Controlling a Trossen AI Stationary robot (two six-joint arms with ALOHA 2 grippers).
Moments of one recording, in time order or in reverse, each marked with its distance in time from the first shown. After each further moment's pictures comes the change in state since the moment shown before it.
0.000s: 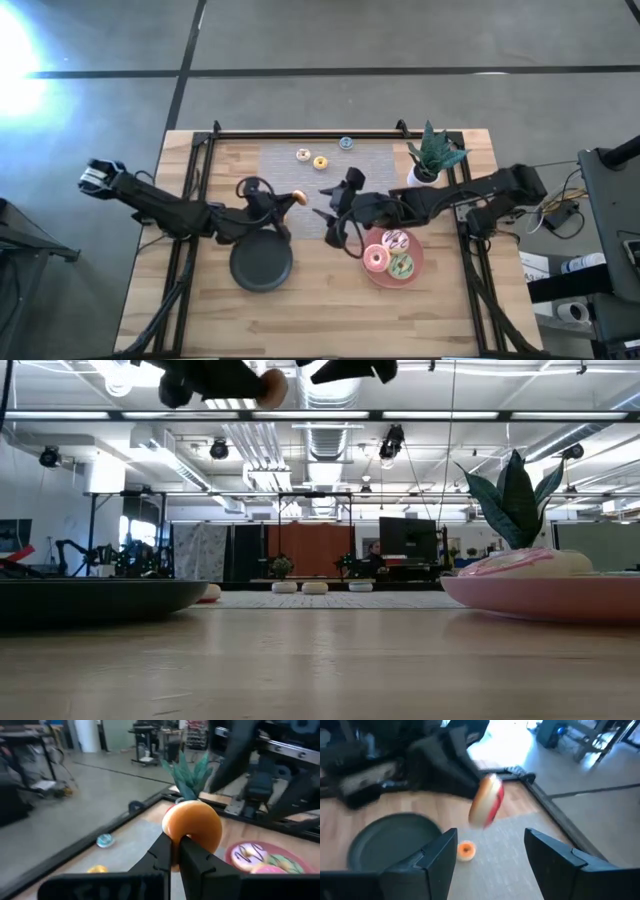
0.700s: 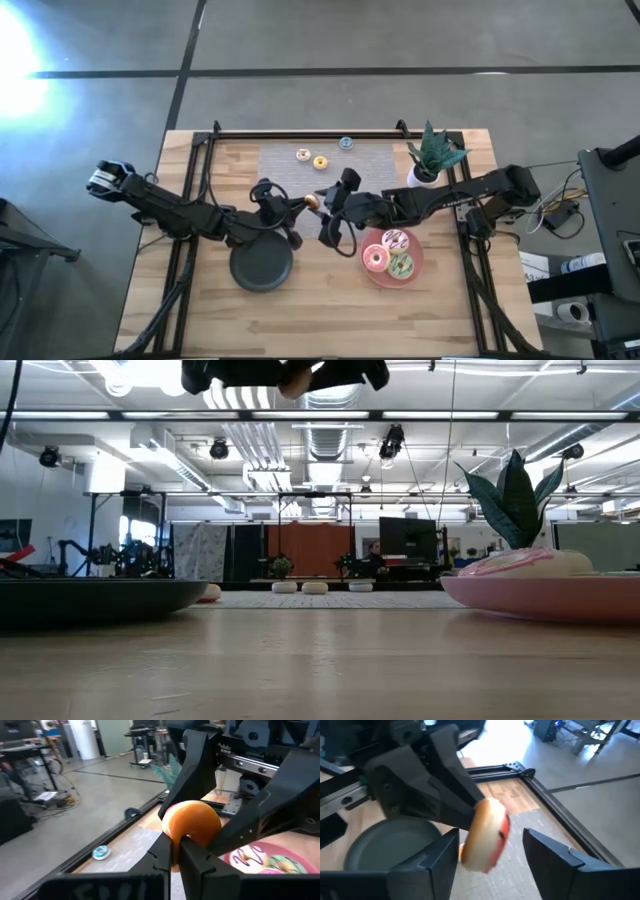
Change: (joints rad) left arm -0.006 0.114 0.114 0.000 0.032 0.075; right arm -0.020 0.050 0.037 -0.003 -0.001 0.047
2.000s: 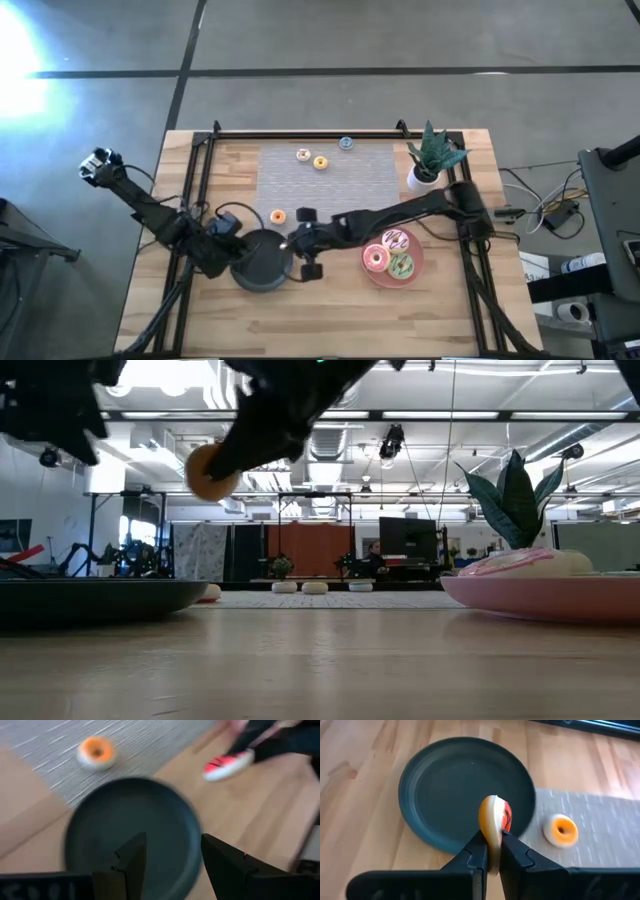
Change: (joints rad) left arm -0.320 -0.254 -0.003 -1.150 0.397 -1.332; right arm 0.003 0.423 0.245 -0.084 -0.380 -0.181
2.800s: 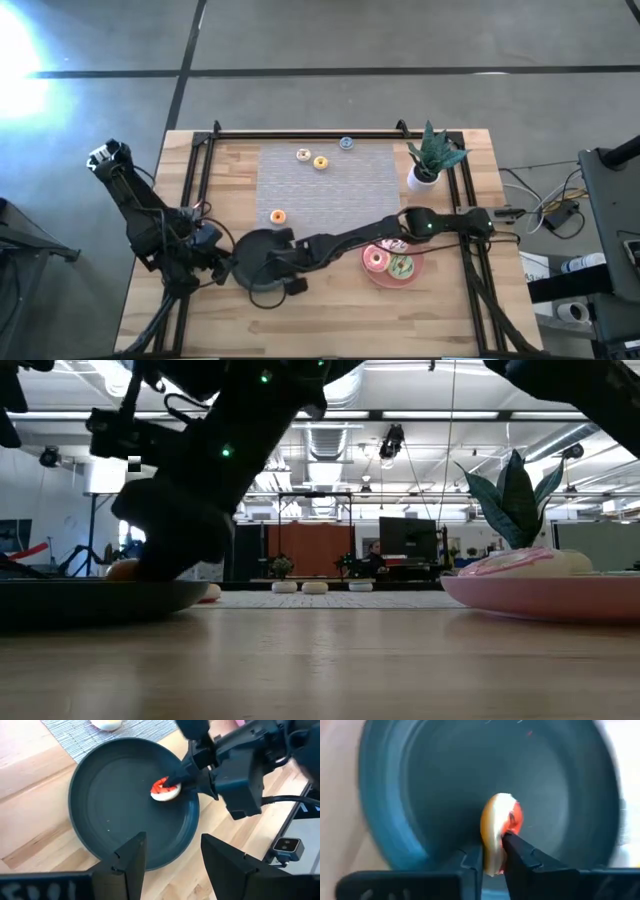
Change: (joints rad) left arm -0.287 -0.036 -0.001 -0.124 -0.097 -0.363; right arm 0.041 0.488 0.564 -0.312 0.064 -0.159
